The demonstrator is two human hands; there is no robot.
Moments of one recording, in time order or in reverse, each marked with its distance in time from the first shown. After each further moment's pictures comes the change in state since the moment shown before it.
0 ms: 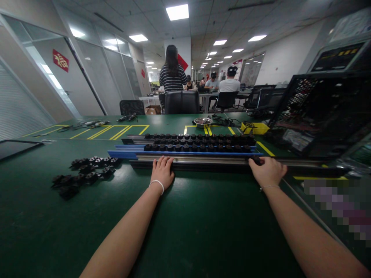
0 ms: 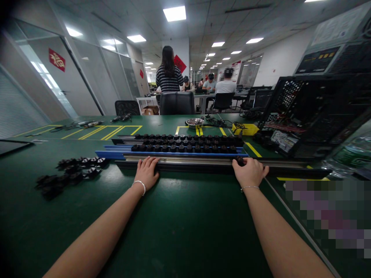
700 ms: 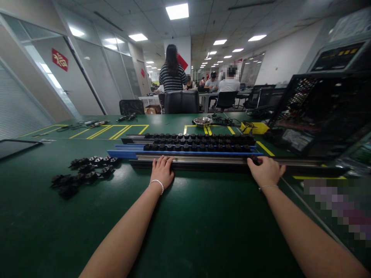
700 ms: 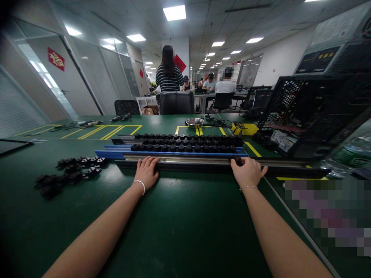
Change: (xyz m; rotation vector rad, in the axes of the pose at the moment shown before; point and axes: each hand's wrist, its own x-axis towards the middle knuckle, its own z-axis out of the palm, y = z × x) left_hand -0.001 0.000 0.000 0.011 0.013 0.011; right_hand -0.004 -0.003 0.001 0.054 0.007 -0.034
